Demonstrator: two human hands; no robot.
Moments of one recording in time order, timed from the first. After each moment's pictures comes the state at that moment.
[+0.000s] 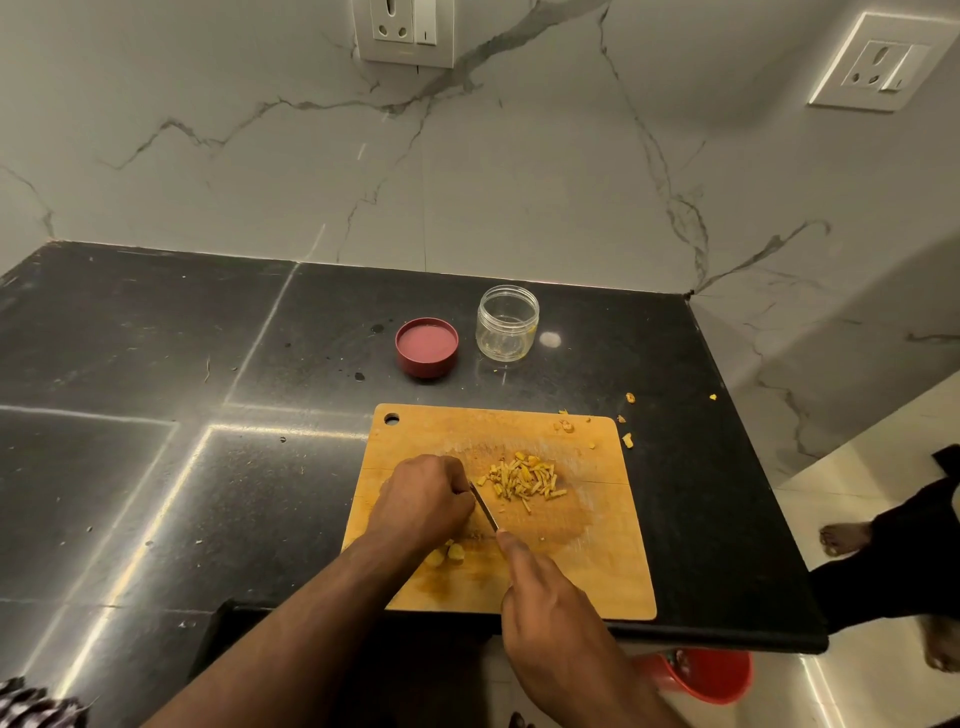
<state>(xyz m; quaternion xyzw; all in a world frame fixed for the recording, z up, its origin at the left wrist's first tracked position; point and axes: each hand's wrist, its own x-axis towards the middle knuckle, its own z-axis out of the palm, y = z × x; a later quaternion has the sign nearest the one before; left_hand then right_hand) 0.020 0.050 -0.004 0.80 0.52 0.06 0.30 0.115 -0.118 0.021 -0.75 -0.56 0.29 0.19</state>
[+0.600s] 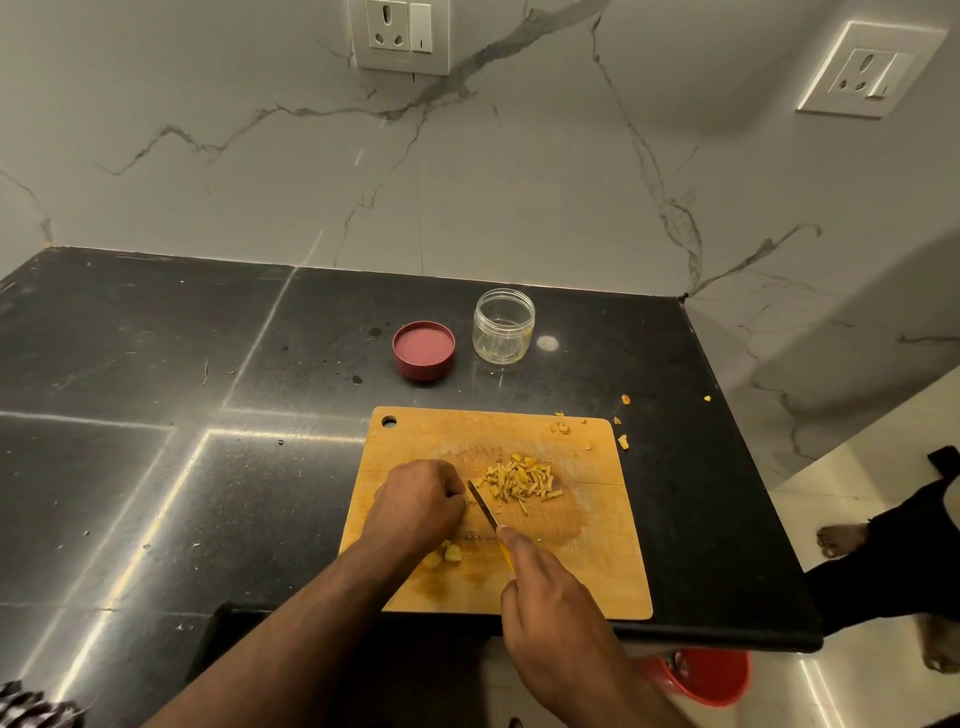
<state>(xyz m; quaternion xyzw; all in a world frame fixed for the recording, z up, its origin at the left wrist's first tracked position) 0.015 0.049 -0.010 0.79 0.52 0.07 0.31 0.115 -0.117 0.034 -0.75 -0.55 0.29 0.21</state>
